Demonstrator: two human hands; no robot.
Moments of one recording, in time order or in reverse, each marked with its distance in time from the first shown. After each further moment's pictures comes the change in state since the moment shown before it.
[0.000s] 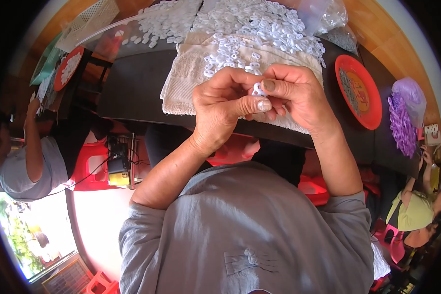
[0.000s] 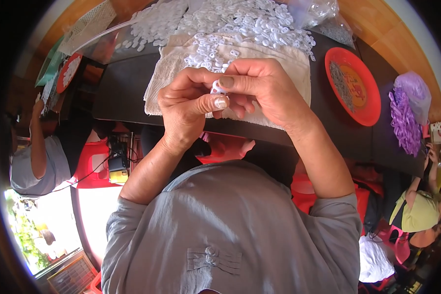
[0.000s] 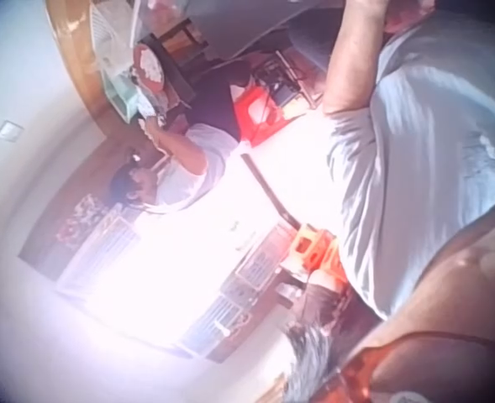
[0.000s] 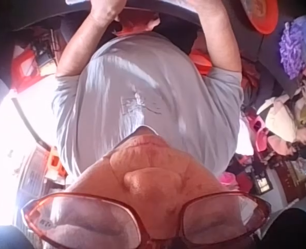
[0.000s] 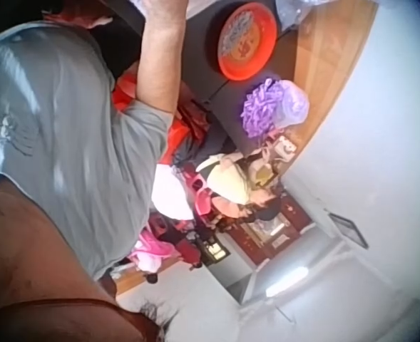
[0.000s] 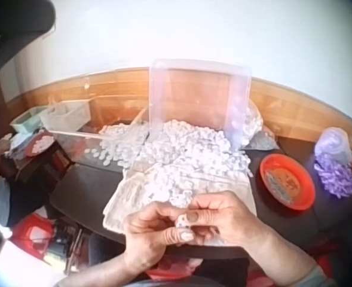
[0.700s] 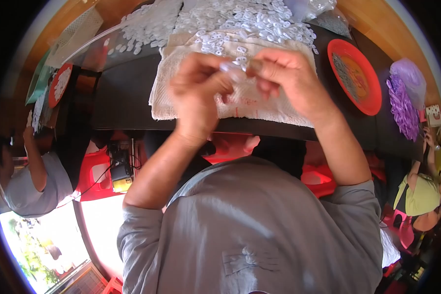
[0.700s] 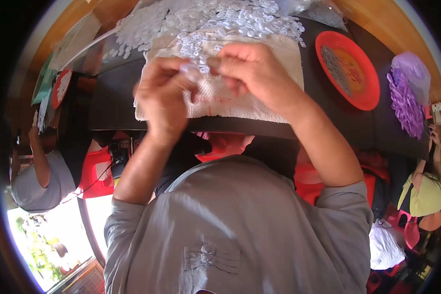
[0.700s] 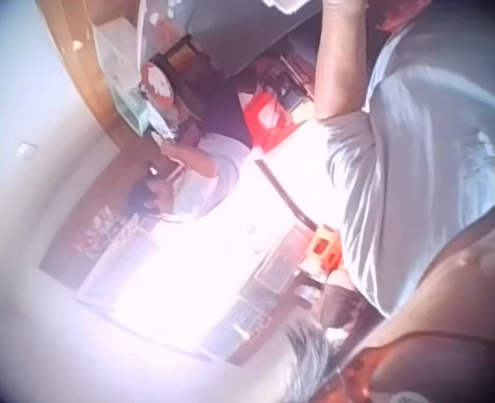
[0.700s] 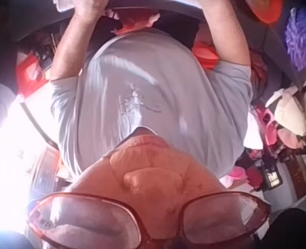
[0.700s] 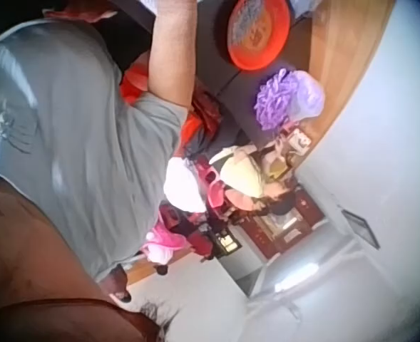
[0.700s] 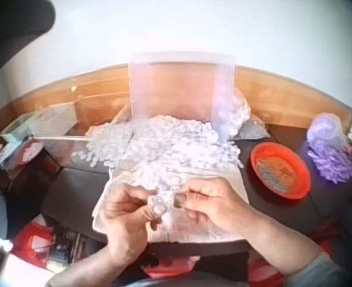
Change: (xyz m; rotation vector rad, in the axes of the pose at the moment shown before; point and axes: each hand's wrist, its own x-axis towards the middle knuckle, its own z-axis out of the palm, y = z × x) left_hand 0.020 -0.008 -0.011 0.196 0.219 0.111; right_hand 0.004 0.006 -0.011 -0.272 0.176 -0.059
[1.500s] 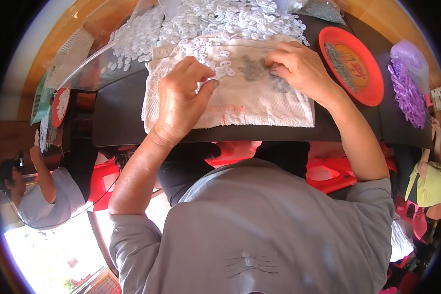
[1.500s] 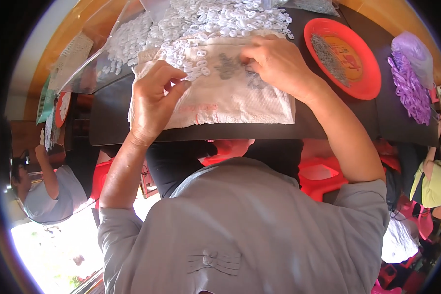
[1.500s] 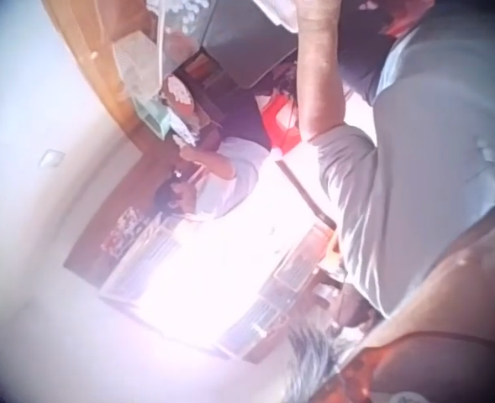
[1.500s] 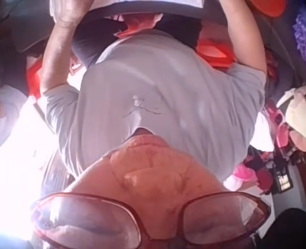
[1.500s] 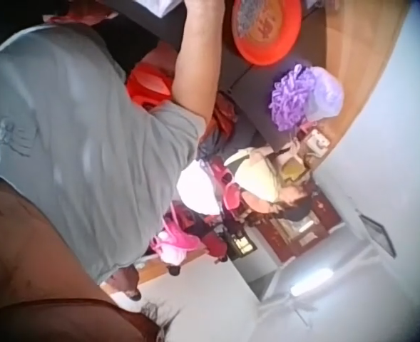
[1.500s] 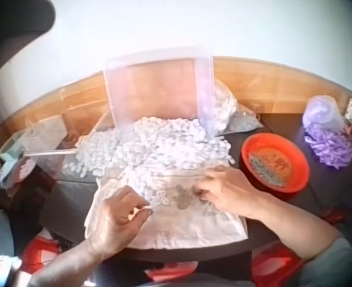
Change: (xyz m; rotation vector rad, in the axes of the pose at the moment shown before) left_hand 0.029 0.007 -0.008 1.009 -0.381 0.283; right_hand 0.001 0.044 -0.074 -1.112 0.124 -0.373
